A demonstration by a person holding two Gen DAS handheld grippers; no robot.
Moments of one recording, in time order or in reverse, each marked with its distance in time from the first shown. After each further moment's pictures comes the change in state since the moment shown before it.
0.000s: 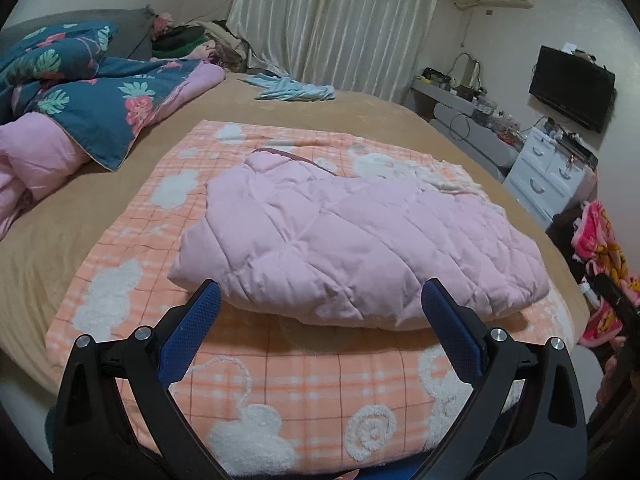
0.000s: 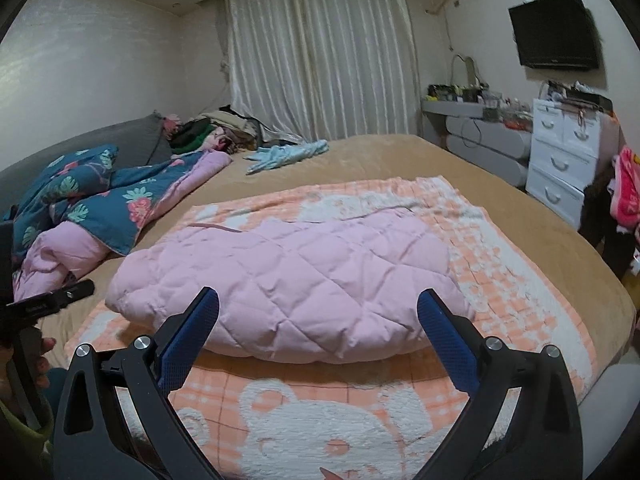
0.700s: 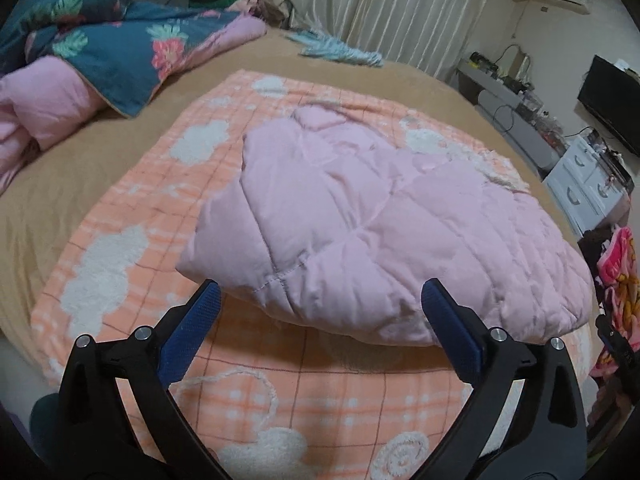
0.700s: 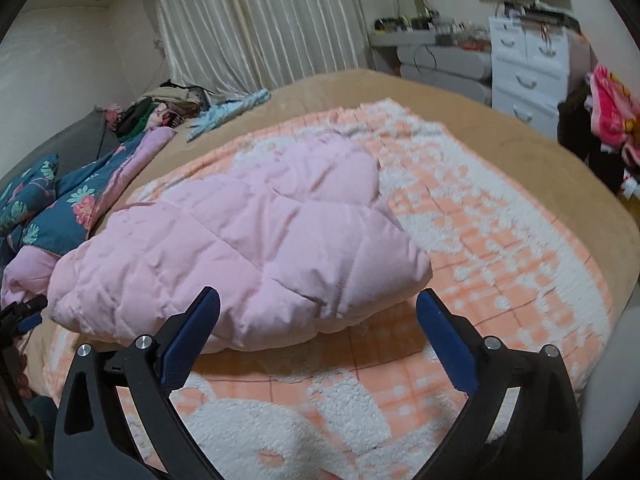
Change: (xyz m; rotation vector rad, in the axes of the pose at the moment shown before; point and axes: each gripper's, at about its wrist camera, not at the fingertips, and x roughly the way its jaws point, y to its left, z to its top) left arm 0.063 0.047 0.011 -0.135 0.121 0.089; right arm 0.081 -0.094 -0.028 0.186 0.187 -0.103
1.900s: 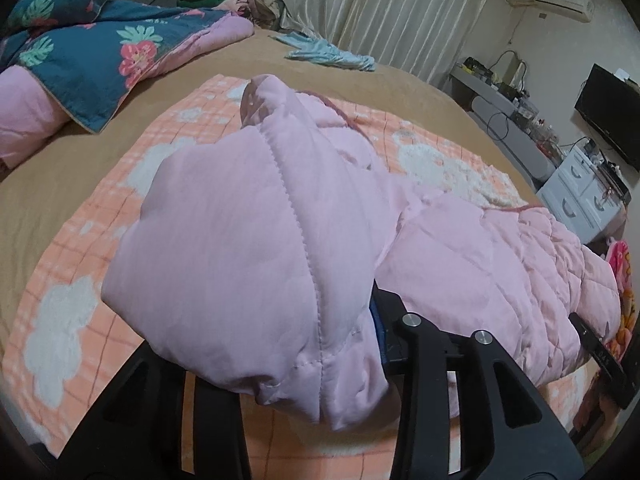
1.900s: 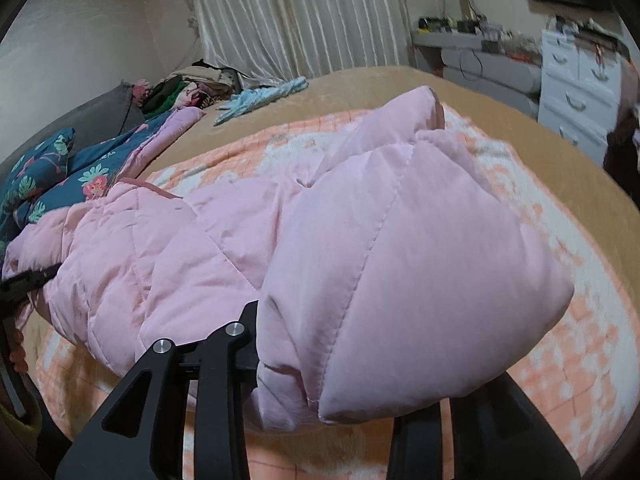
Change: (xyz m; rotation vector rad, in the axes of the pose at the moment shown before) left arm 0.067 -0.009 0.050 -0.014 0.012 -0.042; right arm 0.094 0.028 0.041 -0.084 0.055 0.084
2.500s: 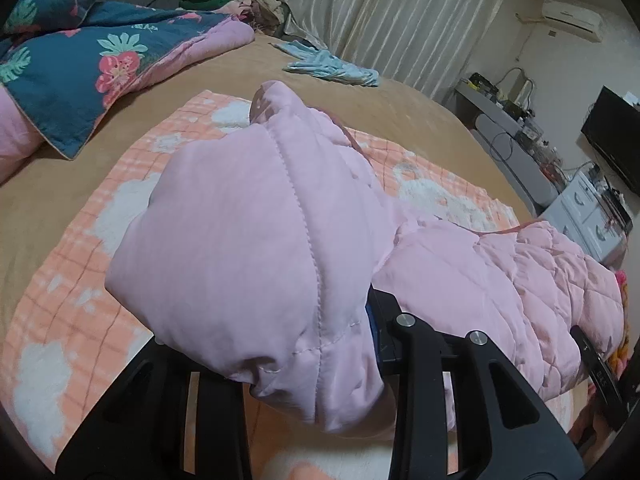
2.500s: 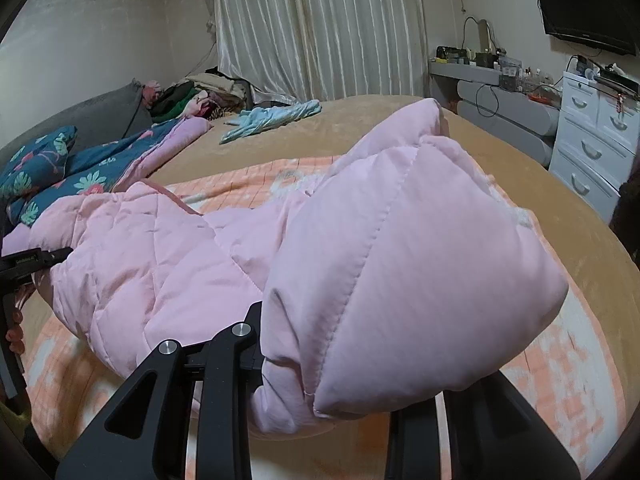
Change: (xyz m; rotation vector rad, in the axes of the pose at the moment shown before) left arm 0.037 -0.013 0.069 -0.039 -0.028 -0.014; right arm 0.030 0.015 0.071 -0.108 -0.079 -0.006
